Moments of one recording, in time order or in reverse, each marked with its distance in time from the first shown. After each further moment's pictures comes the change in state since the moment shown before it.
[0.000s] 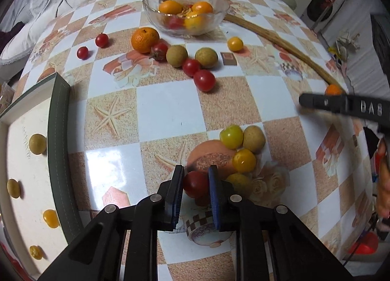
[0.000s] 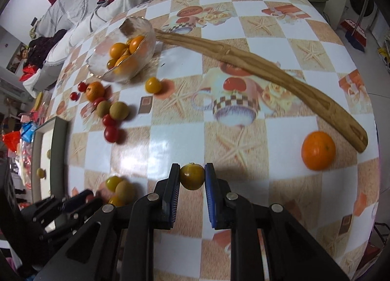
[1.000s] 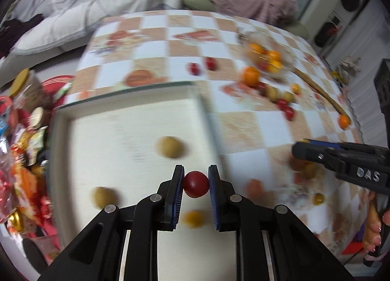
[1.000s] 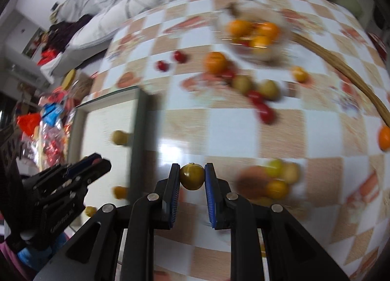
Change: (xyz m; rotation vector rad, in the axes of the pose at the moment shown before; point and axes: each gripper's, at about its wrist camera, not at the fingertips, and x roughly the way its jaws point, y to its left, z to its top) left arm -0.070 0.175 -0.013 -0.071 -0.117 0.013; right arm 0.016 0.192 -0.027 -0.091 0.022 0.091
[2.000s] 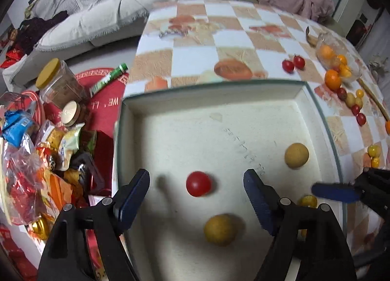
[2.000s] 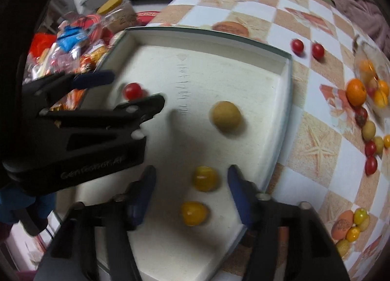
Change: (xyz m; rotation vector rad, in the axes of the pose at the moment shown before) left arm 0.036 0.094 0.007 -0.010 0.014 0.156; right arm 0.097 0.140 -0.018 -0.393 0.142 -0.026
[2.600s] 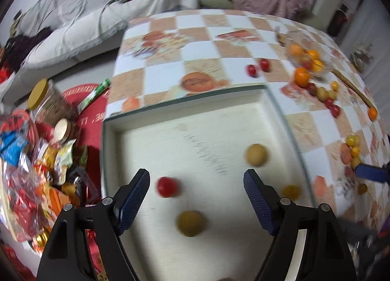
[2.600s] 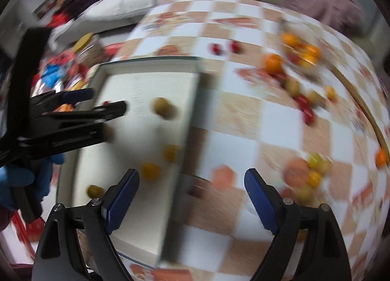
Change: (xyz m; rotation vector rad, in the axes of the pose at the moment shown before) left arm -0.030 -0.035 0.005 0.116 -0.027 -0.057; right arm -0.079 -0.052 -0.061 0.244 -0.132 -0.132
